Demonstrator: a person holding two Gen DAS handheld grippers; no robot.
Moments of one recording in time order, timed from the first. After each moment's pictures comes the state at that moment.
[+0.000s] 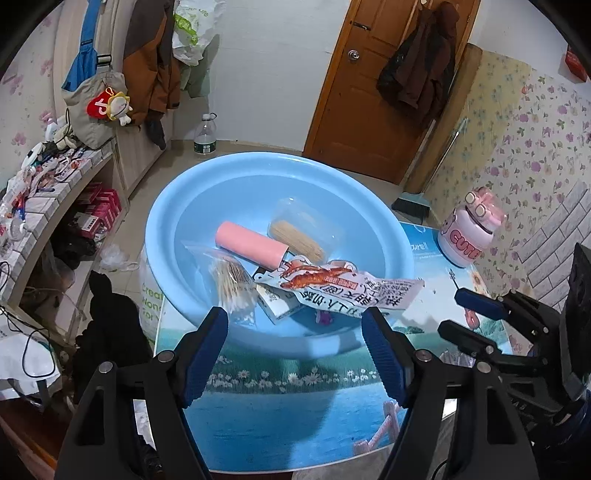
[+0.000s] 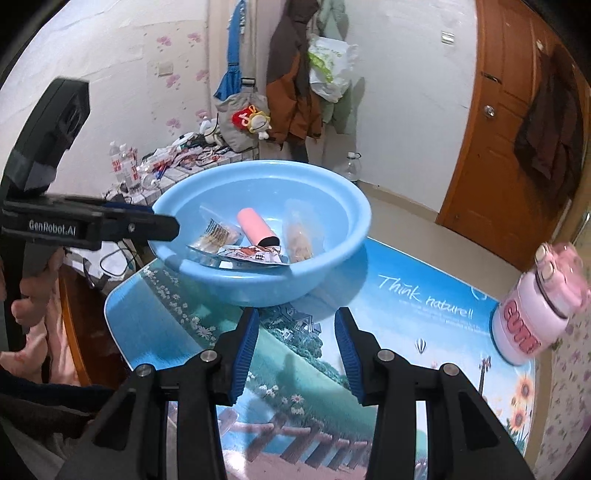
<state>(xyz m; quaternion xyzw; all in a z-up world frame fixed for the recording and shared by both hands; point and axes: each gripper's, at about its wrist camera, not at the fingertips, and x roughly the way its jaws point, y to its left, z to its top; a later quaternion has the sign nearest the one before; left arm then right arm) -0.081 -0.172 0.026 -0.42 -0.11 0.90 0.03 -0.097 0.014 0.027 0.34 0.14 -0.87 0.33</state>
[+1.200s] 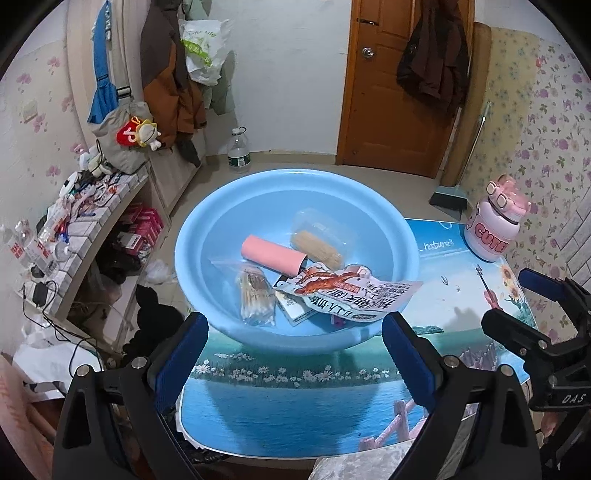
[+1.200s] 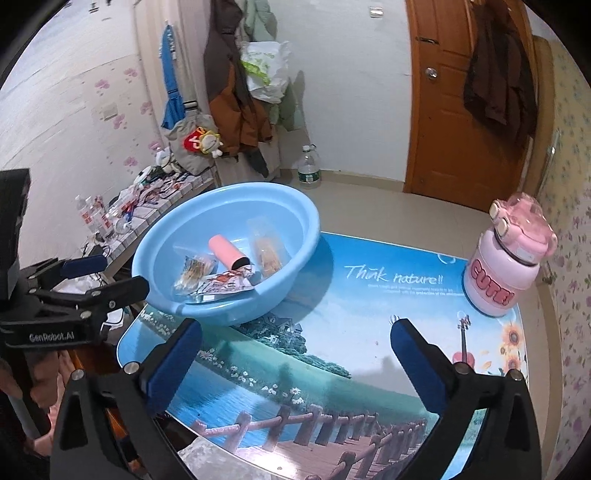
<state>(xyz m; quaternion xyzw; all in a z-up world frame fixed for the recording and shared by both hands) -0.075 -0.140 0.057 -0.42 -0.04 0.91 -0.05 -0.102 0.045 0.068 0.38 0.04 -0.89 0.24</state>
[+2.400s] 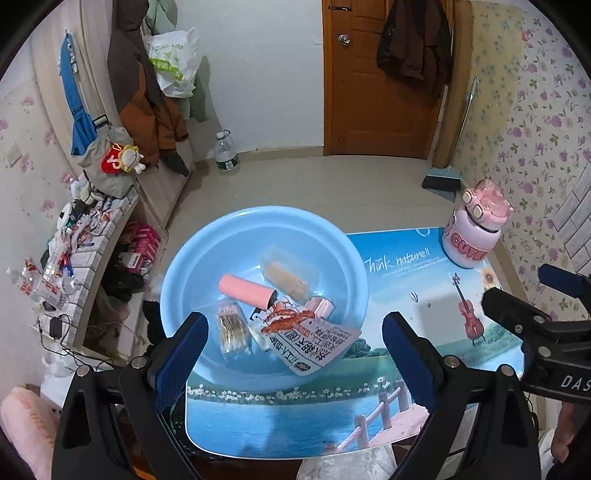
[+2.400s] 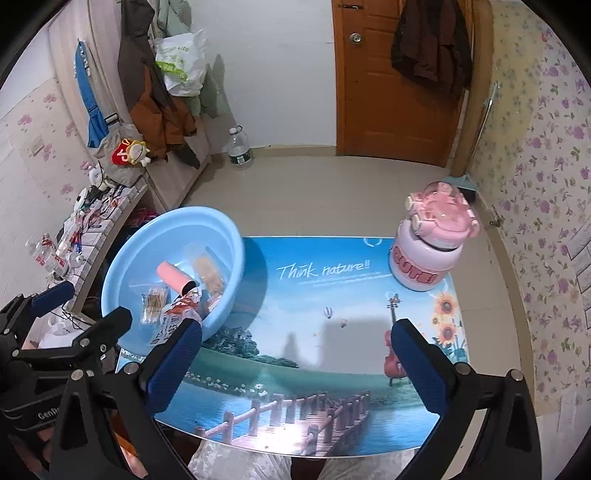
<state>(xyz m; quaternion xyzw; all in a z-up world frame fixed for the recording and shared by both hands) -0.120 -0.088 0.125 -0.45 0.01 0.89 -0.04 -0.135 0.077 0.146 0.46 0.01 -0.88 0.10</state>
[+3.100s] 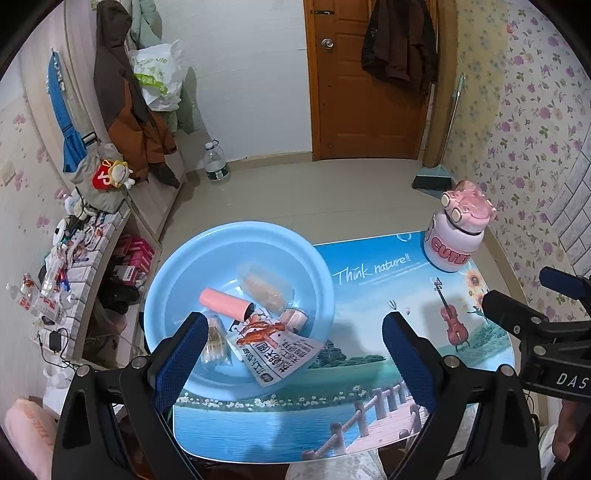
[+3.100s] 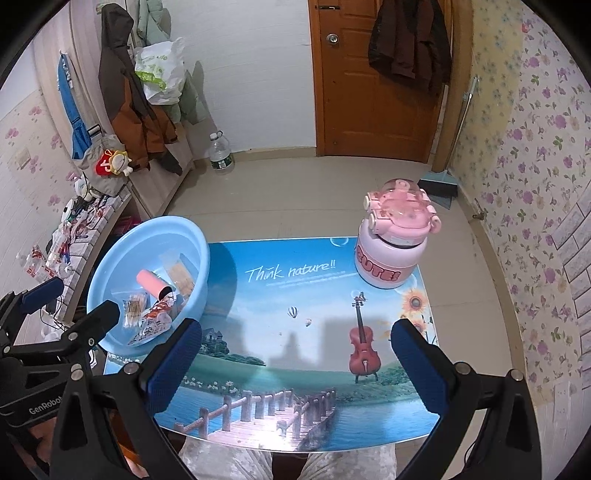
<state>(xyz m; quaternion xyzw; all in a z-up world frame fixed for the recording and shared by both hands) -0.126 -0.049 0.135 -0.44 0.03 0.90 -0.02 -0.134 0.118 0.155 0.46 0.00 -0.89 0.08</state>
